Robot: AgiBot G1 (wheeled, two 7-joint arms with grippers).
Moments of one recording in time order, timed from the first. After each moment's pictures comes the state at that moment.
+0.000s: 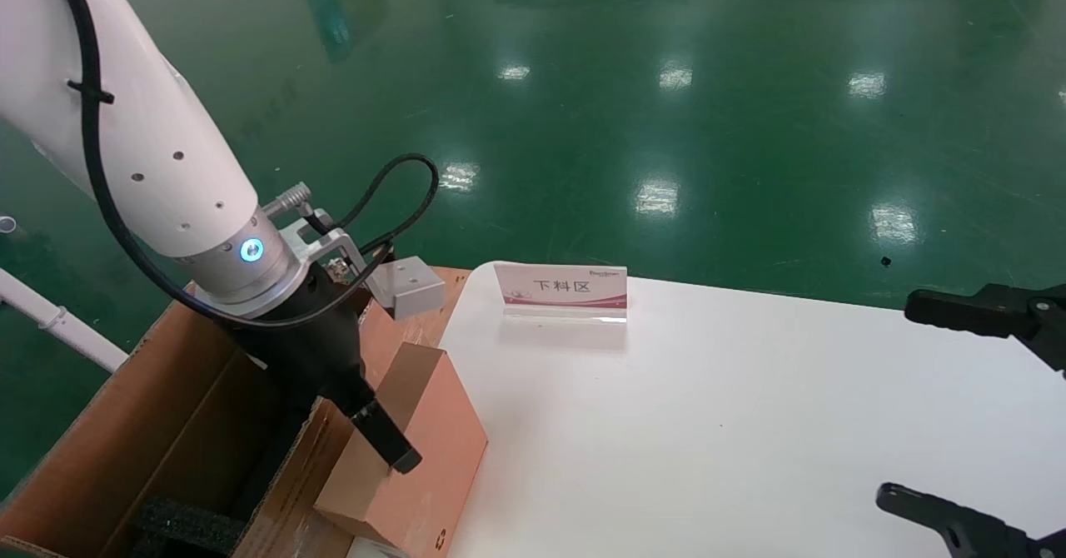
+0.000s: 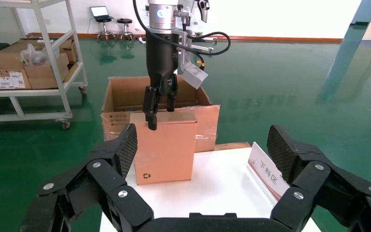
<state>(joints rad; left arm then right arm) -2.27 0.80 1.85 -1.36 1.32 1.51 -1.54 1.08 -0.61 -0.29 1.28 -0.73 -1.49 0.18</state>
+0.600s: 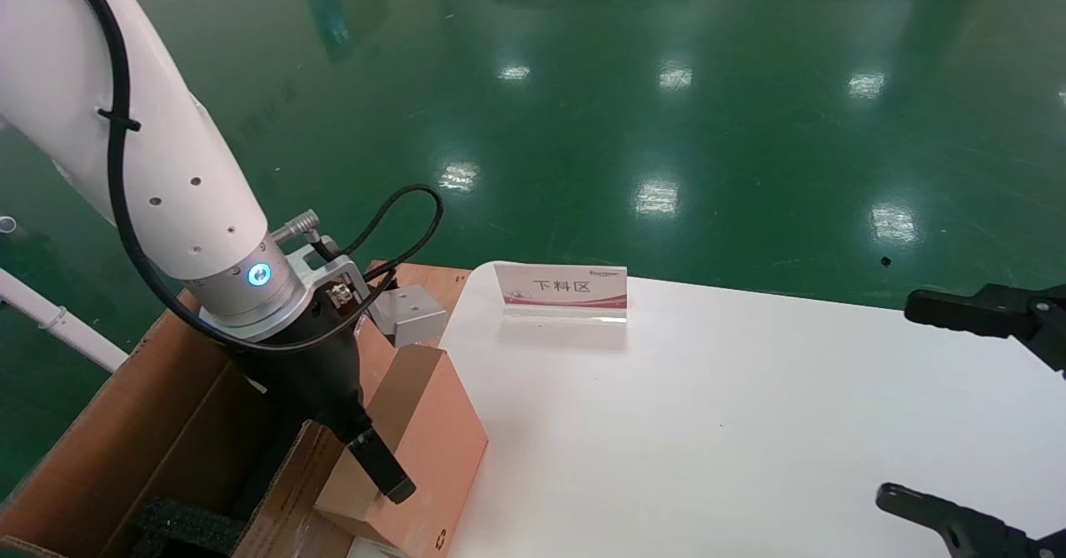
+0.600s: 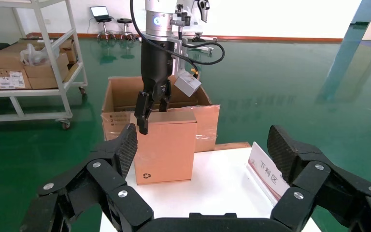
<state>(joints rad) -2.25 0.80 1.88 -1.36 1.30 1.51 -1.54 1.08 -0.61 -0.29 1.28 -0.73 -1.49 0.18</state>
